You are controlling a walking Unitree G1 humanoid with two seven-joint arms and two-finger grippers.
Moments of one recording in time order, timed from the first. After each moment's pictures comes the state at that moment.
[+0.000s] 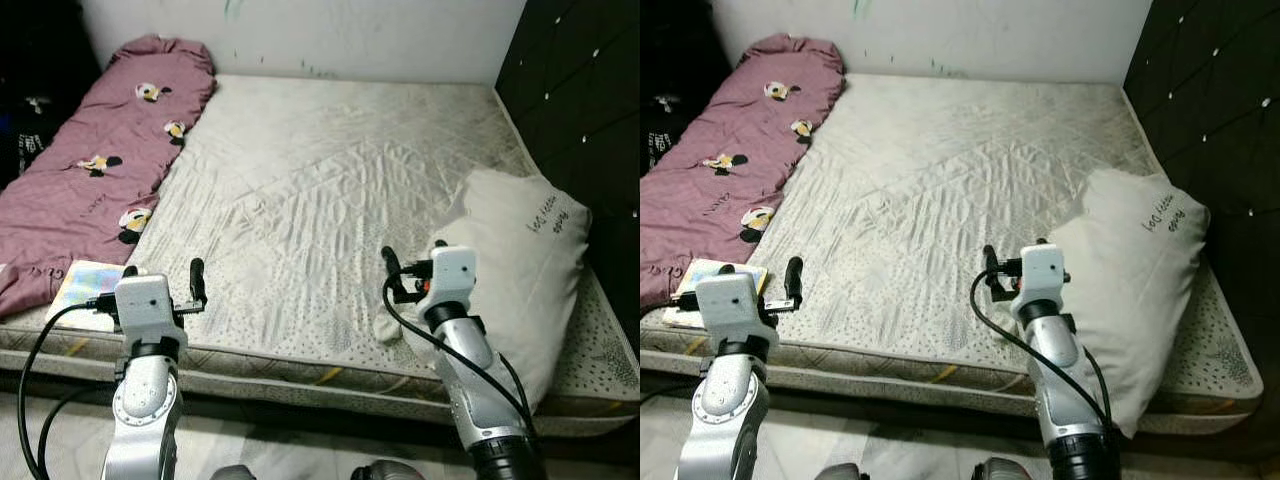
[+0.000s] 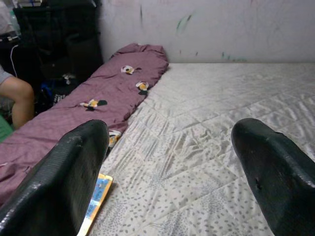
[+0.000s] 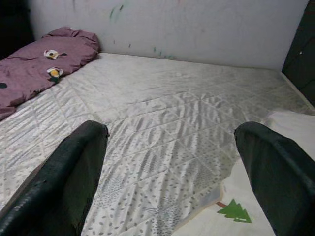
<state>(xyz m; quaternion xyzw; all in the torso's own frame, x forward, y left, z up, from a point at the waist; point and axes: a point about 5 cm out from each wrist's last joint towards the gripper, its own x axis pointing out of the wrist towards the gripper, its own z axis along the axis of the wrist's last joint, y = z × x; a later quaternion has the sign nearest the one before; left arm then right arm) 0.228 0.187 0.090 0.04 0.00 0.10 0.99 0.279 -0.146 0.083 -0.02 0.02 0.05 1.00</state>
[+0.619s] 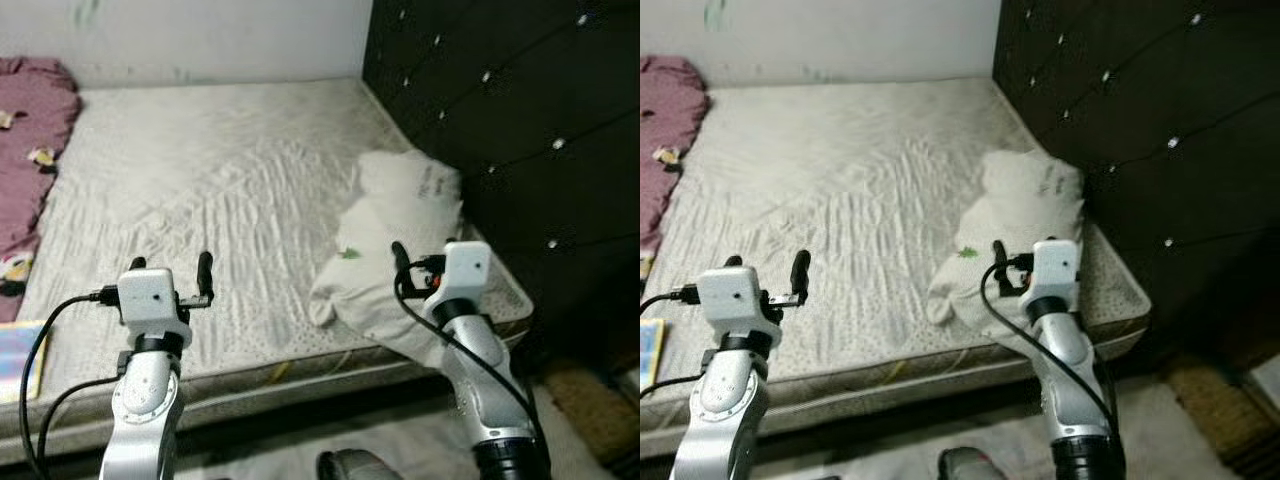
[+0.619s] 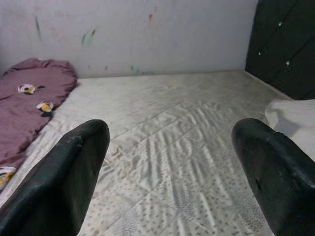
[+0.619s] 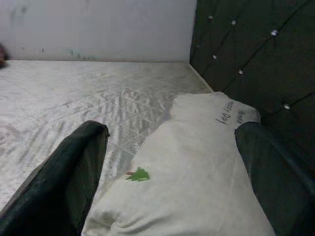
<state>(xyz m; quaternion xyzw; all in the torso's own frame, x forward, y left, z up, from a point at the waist) 0.229 0.179 0.100 0.03 -0.01 0.07 1.00 0.279 -0.151 0.093 0.00 0.02 0.05 1.00</state>
